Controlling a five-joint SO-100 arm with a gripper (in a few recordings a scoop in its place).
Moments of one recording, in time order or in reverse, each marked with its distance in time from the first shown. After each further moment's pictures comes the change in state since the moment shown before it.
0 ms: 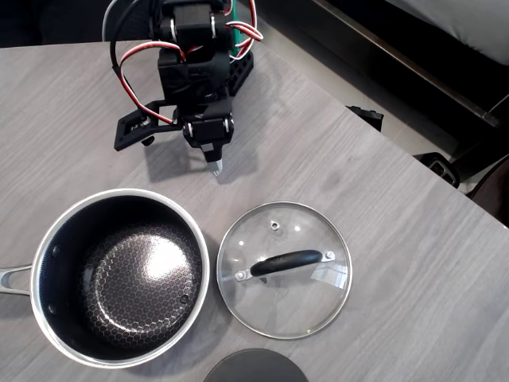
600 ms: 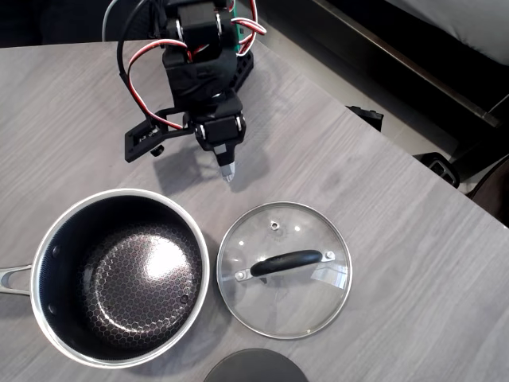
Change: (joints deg) arm -5.1 0.0 -7.6 -5.3 -3.3
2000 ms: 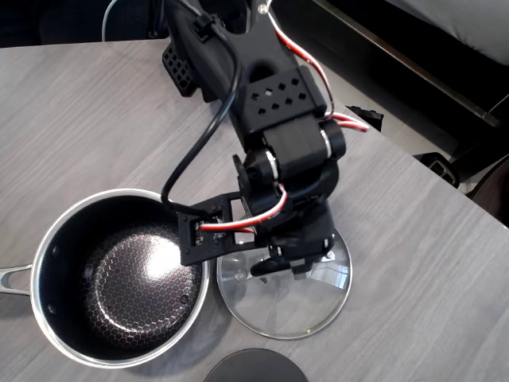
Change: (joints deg) arm -11.7 -107.3 -90.7 11.6 20.0
